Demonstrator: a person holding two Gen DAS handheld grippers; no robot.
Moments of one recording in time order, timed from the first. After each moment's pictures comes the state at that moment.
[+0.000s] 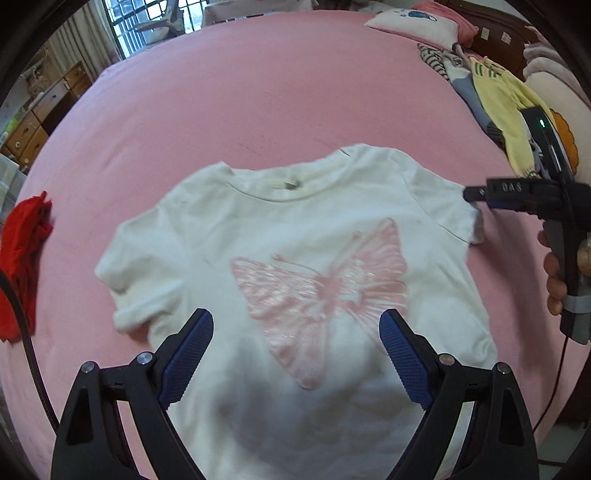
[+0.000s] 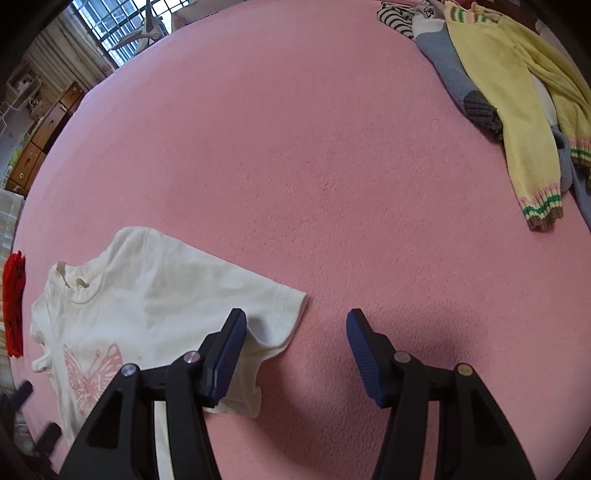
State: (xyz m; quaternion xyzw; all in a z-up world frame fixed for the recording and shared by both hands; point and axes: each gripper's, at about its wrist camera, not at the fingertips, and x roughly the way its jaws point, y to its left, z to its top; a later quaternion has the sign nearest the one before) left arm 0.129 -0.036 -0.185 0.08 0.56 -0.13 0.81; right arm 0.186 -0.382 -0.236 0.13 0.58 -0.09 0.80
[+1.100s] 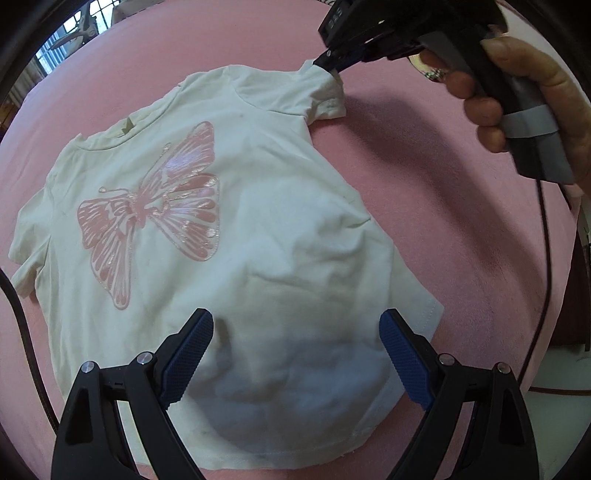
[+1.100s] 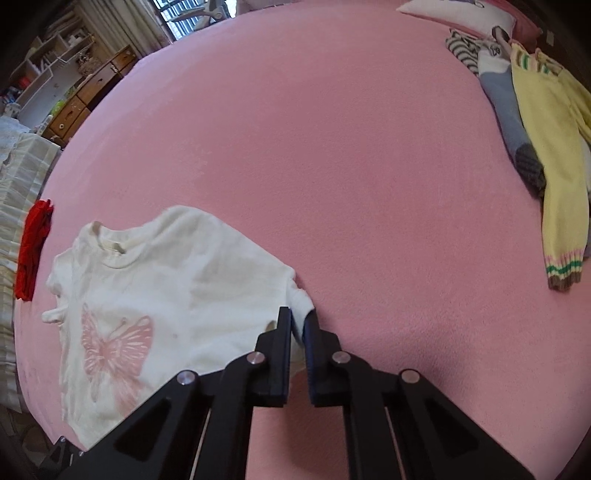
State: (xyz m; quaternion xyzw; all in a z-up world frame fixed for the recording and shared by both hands) left arm 0.011 -0.135 -0.215 0.13 0.59 -0.24 0.76; right arm 0.171 -0.321 -0.227 0.07 0.58 0.01 0.81
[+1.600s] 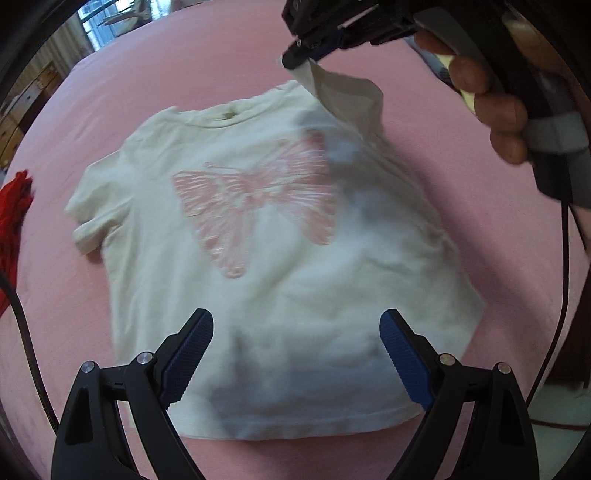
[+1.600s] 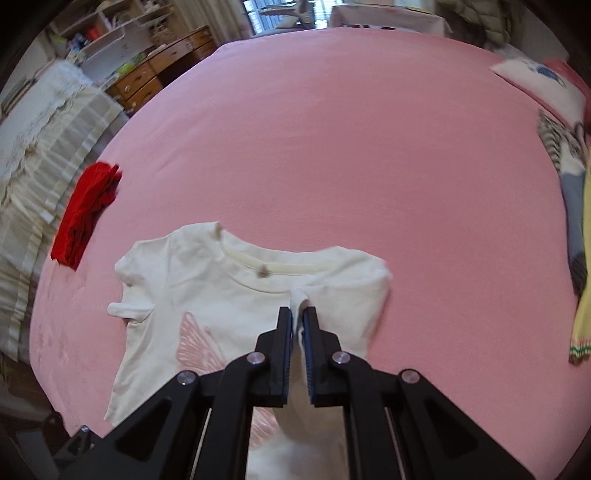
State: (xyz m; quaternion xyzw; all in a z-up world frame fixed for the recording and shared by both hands) left arm 0.020 -0.047 -0.183 0.10 0.59 -0.16 0.79; right arm 0.213 -0.199 -0.177 -0.01 0.56 0.12 0.82
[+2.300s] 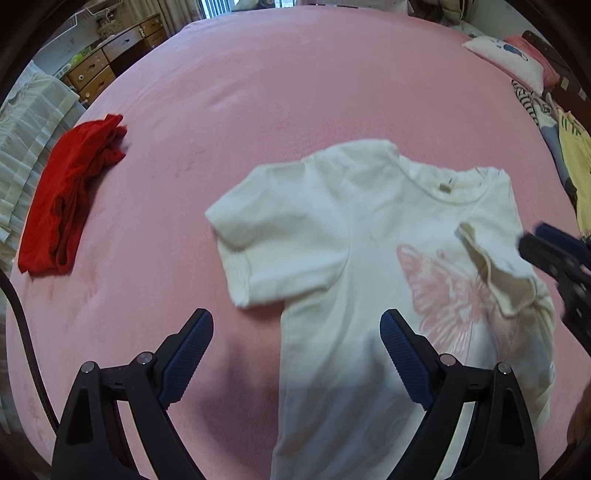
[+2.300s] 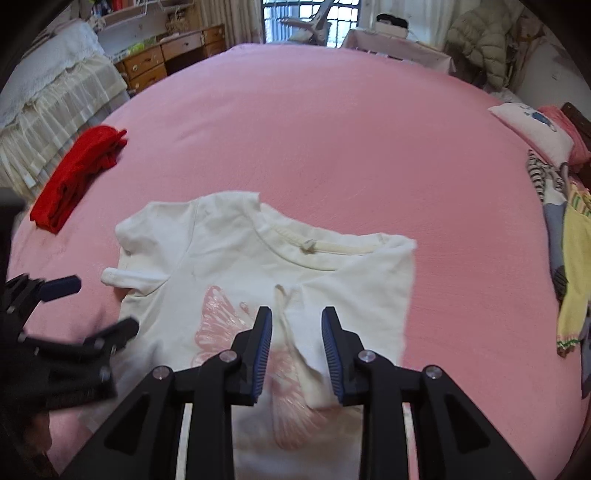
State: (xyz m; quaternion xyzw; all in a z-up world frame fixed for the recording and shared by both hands) left arm 0.130 0.077 -0.191 0.02 0.57 0.00 0.82; right arm 0.155 -0.148 -0.180 -0.08 0.51 0.08 0.85
